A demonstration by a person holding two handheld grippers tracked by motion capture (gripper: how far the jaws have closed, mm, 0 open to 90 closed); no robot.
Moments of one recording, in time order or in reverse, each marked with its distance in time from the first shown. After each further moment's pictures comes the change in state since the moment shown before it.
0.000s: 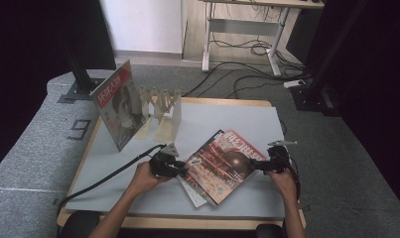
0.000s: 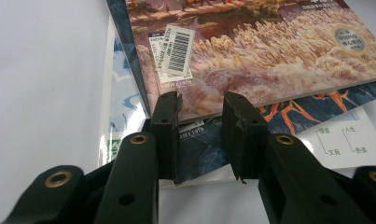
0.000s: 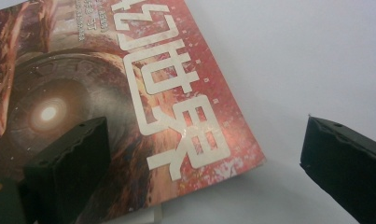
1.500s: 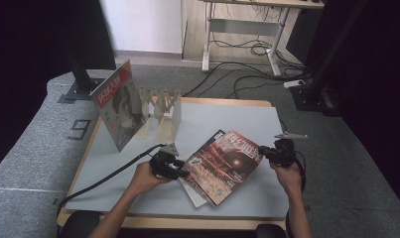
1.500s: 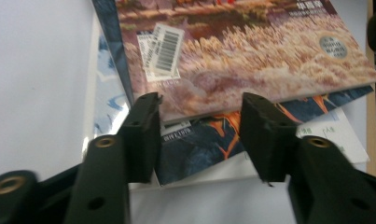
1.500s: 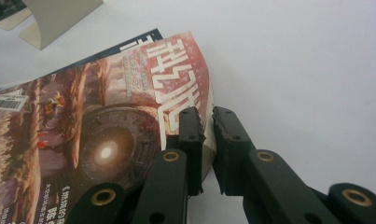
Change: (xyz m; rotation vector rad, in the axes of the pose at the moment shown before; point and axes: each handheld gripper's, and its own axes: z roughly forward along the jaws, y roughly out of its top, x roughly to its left) left arm 0.002 0.003 -0.001 -0.006 -0.041 -0.030; right arm 0.006 0.027 -0.038 -0.088 0.058 0.015
